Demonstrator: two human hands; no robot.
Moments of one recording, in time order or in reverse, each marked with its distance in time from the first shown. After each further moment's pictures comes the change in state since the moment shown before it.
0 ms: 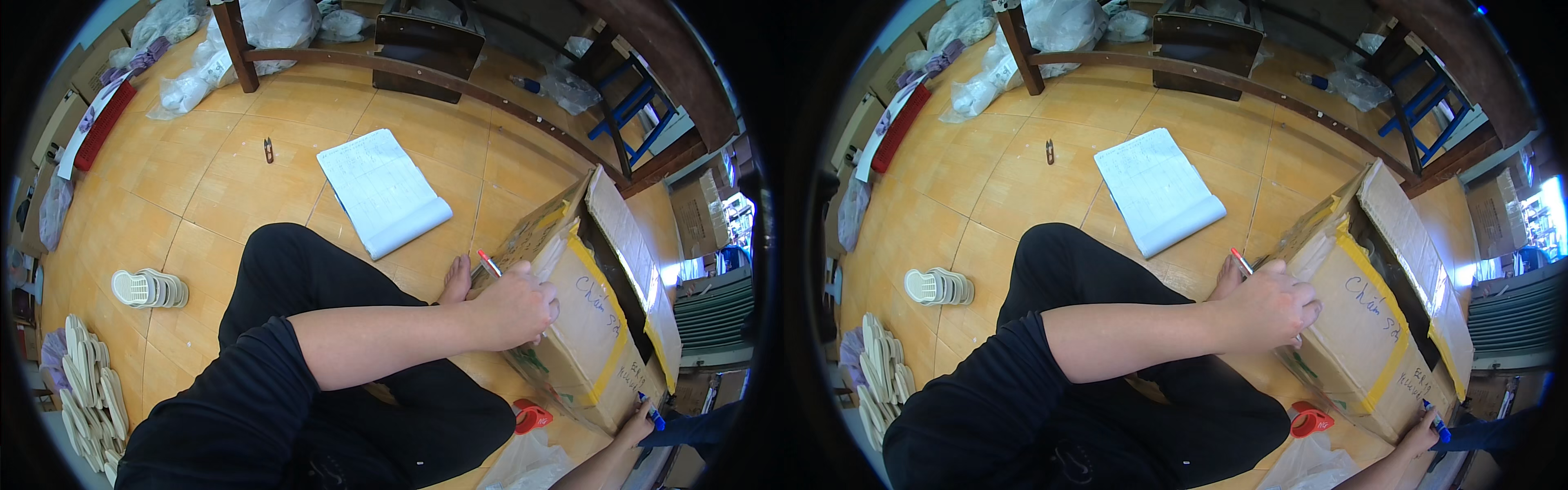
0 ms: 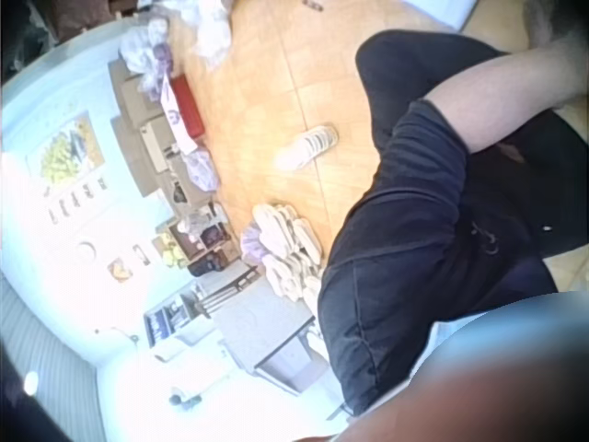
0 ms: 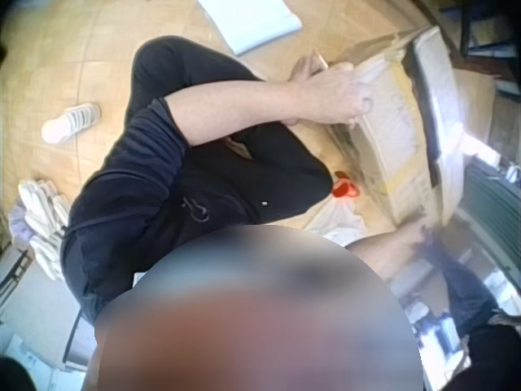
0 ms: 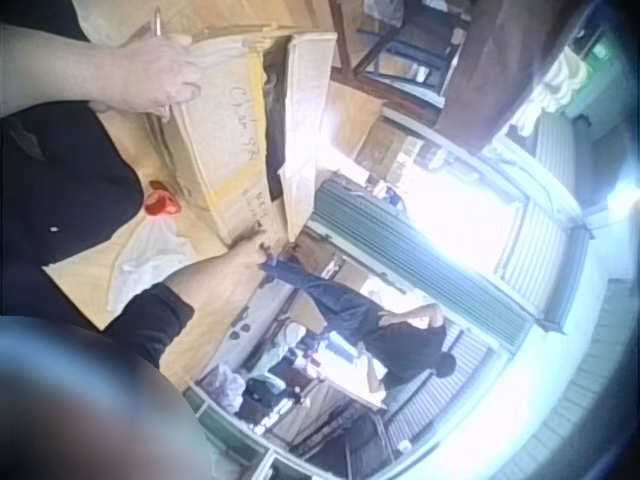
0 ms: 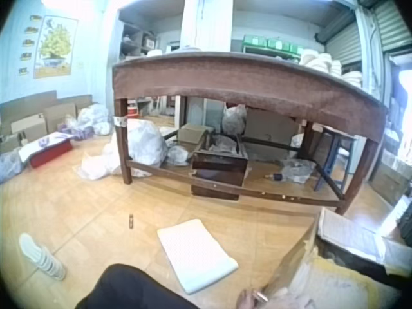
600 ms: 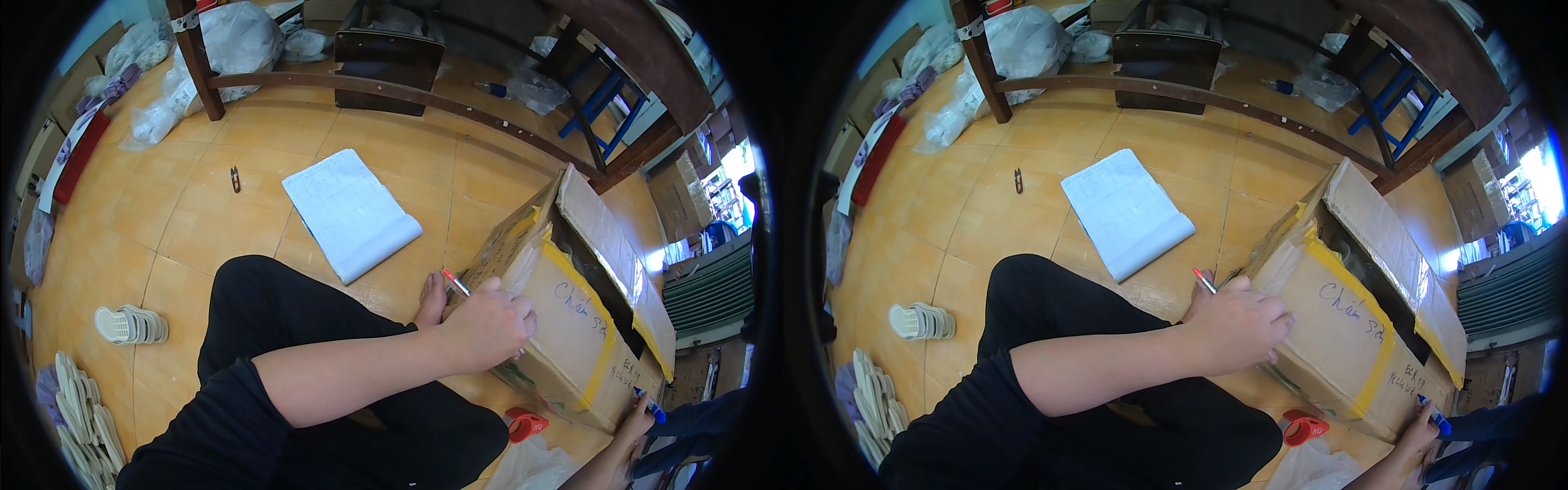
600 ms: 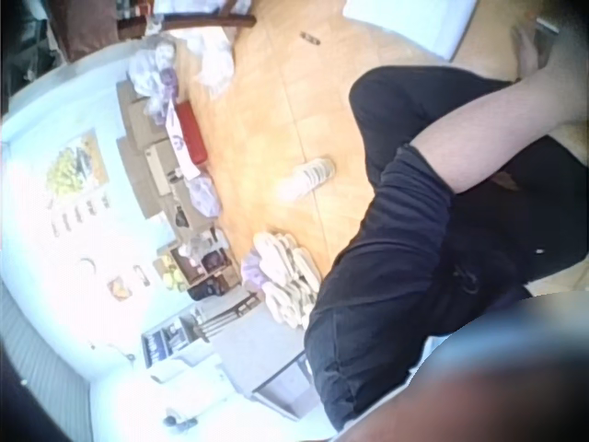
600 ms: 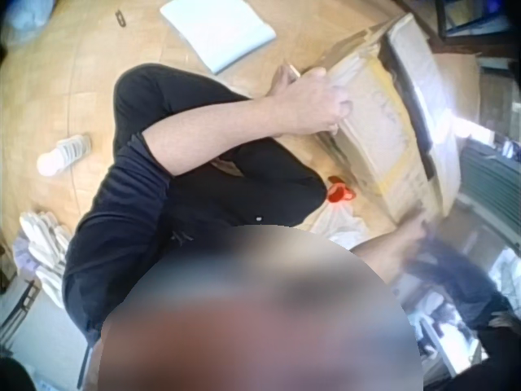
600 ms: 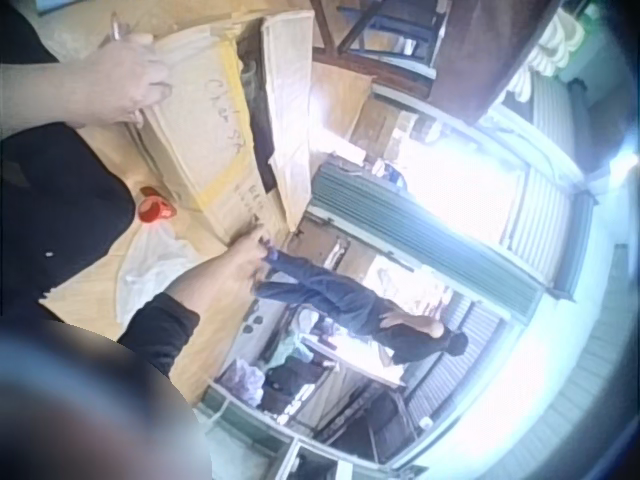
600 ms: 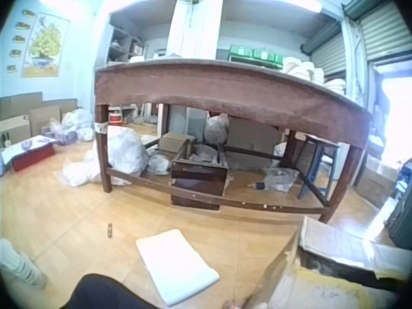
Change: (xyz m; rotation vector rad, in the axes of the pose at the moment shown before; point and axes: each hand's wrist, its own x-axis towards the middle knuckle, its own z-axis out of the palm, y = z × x) left_hand 0.002 0.004 0.003 -0.020 -0.061 -0.050; right_hand 0.002 0.014 -0.002 0.078 0.029 0.024
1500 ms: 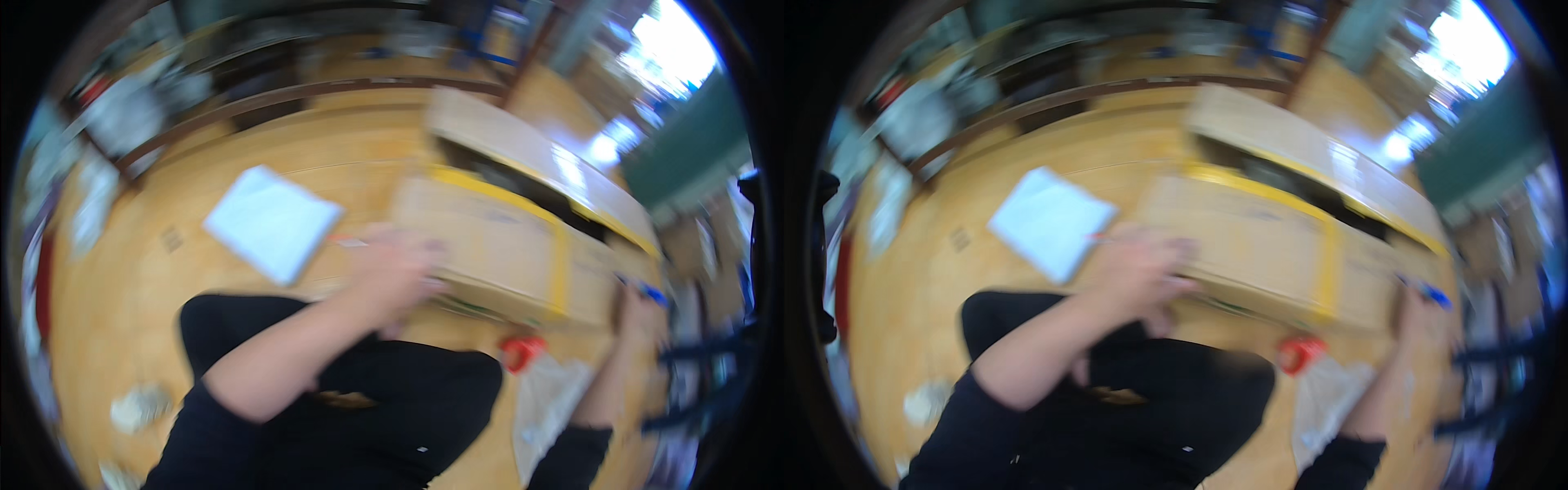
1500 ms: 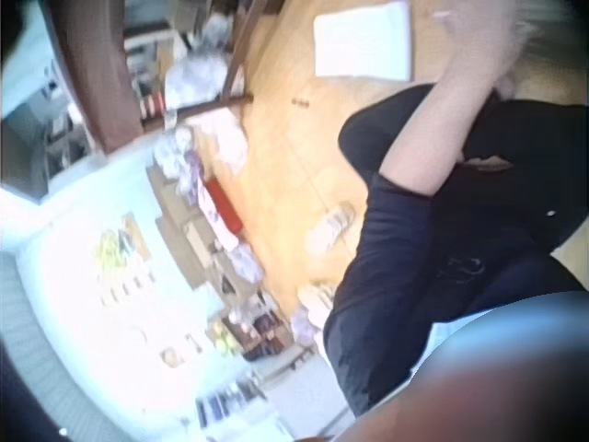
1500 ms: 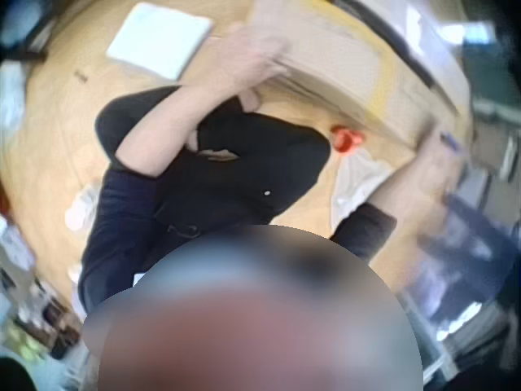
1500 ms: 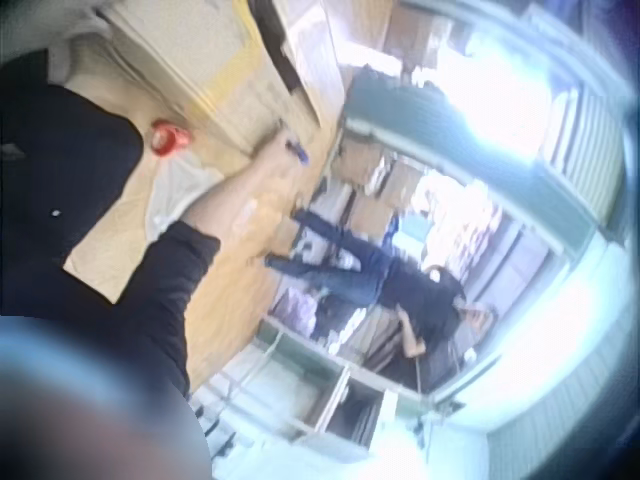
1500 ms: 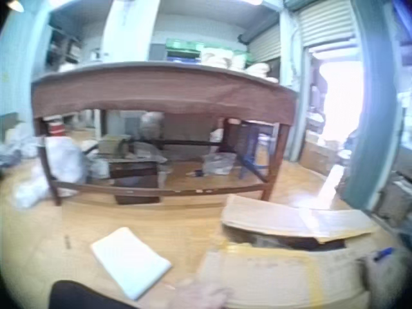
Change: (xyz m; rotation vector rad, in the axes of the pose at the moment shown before) left_hand 0.000 -0.002 -0.006 0.014 0.007 0.037; right_hand -0.022 -0.033 0.012 0.045 -0.003 0.198
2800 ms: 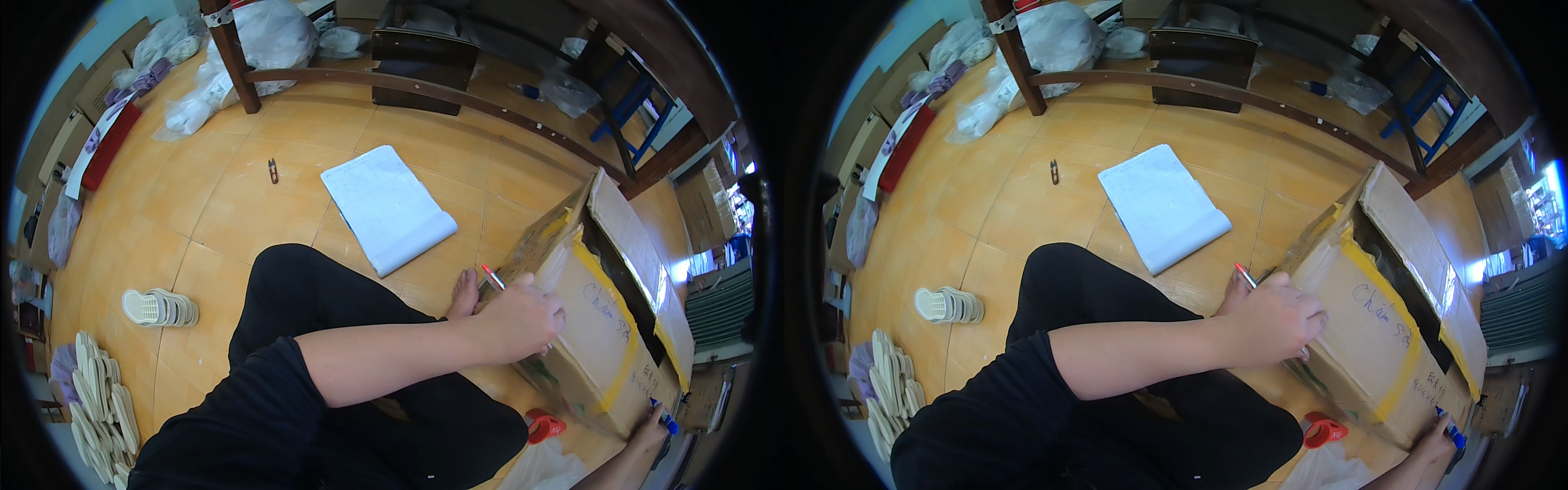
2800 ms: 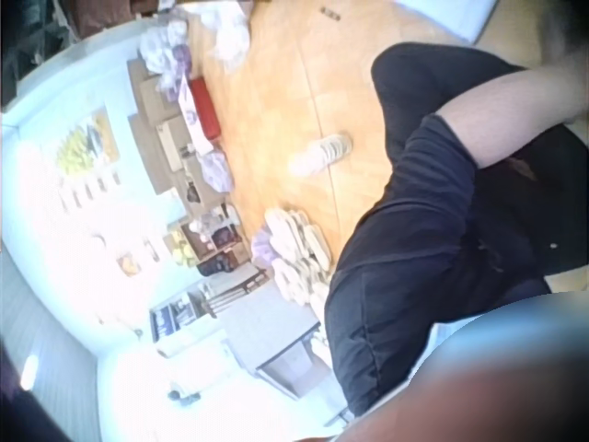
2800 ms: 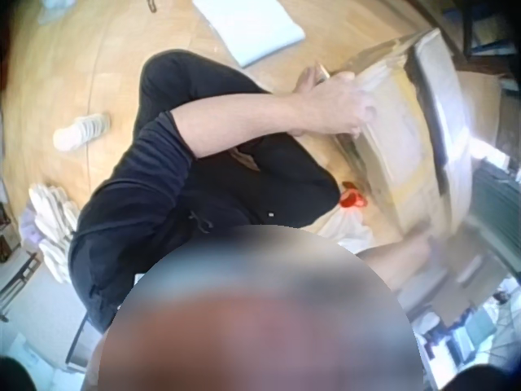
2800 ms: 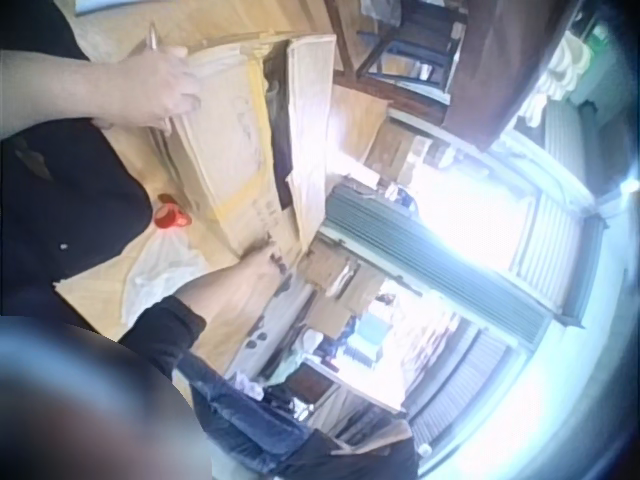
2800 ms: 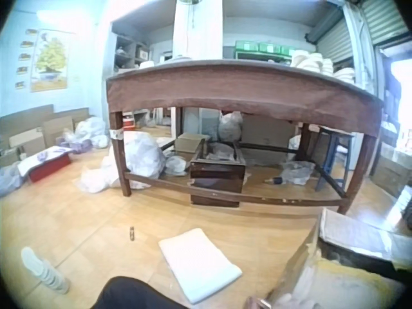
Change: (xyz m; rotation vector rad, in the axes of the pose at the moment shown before) left_hand -0.010 -0.019 -0.001 -0.017 0.066 0.028; right_hand 0.032 0.039 -0.004 -0.018 -0.023 -0.249
